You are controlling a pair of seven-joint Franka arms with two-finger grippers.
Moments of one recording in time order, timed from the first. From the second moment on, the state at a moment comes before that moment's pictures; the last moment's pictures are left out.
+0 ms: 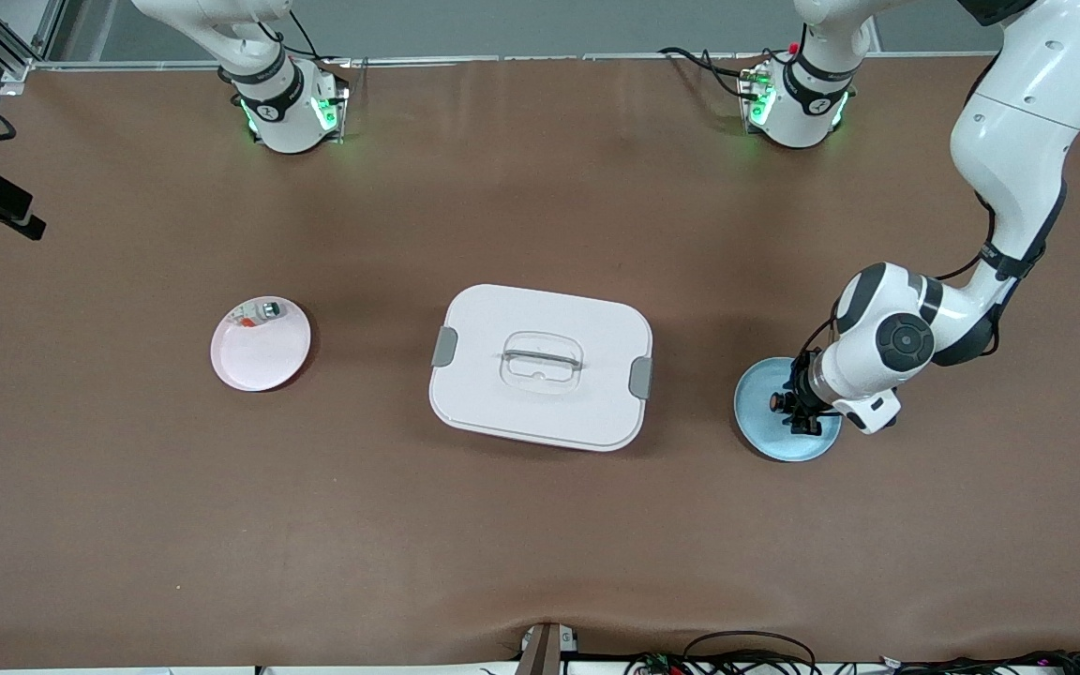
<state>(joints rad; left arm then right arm) 0.34 0.67 -0.52 -1.91 0.45 2.47 -1.88 -0.03 -0.01 -0.04 -1.46 0.02 1.45 0.02</state>
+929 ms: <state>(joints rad) 0.34 0.69 -0.52 -1.87 0.45 2.47 -1.88 -0.03 -0.01 -0.04 -1.43 0.02 1.40 0.07</state>
